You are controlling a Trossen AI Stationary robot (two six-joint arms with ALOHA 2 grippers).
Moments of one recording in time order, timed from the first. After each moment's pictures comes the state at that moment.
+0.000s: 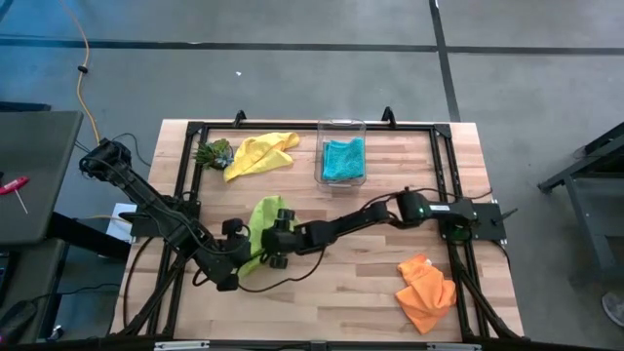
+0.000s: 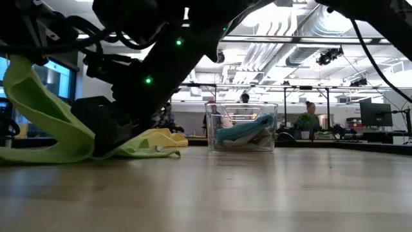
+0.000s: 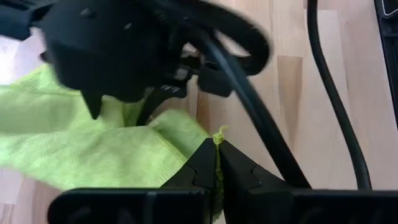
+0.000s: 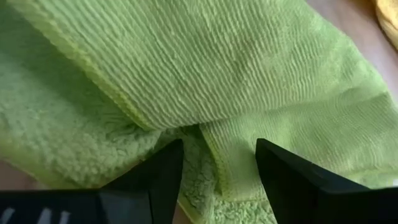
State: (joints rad) left arm -0.59 1.26 0.82 -0.64 -0.37 -0.66; right arm 0.20 2.49 1.95 -0.31 0.41 0.07
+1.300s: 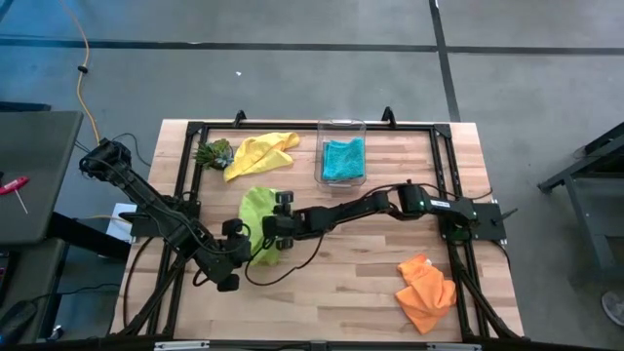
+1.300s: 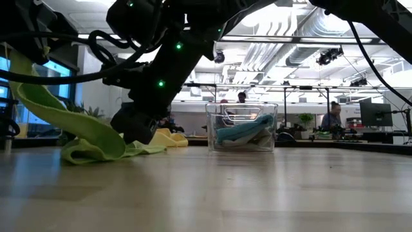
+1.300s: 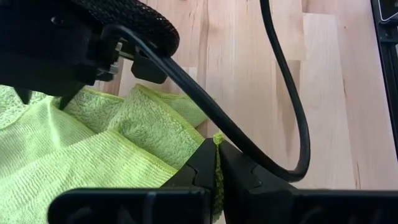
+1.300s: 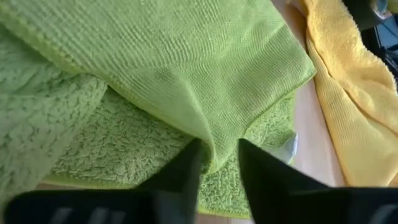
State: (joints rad) left arm -0.59 1.26 0.82 -0.63 -0.37 -0.67; right arm 0.13 2.46 1.95 -0.38 0.52 -0.23
